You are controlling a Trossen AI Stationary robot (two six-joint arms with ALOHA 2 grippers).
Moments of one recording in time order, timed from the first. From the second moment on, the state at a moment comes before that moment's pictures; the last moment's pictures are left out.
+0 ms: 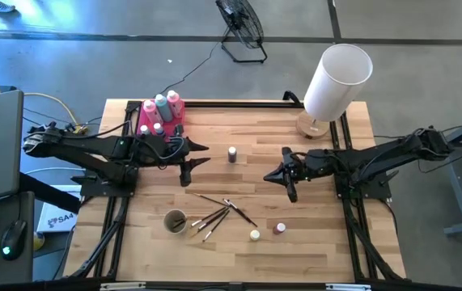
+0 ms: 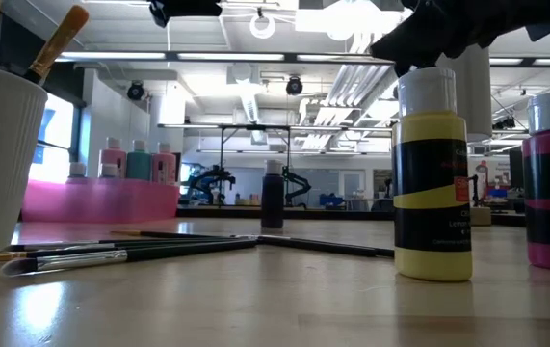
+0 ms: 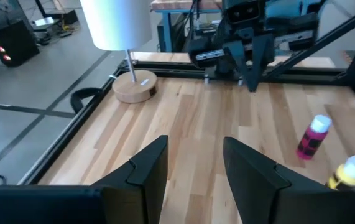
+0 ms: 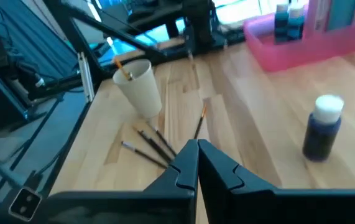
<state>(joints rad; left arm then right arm) -0.12 1.02 0.92 -0.17 -0.34 -0.05 0.13 1.05 0.56 0.18 0.03 0.33</state>
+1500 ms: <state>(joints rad) 0.34 1.39 0.92 -0.12 0.09 0.11 0.01 0.72 0.47 0.10 0.10 0.13</state>
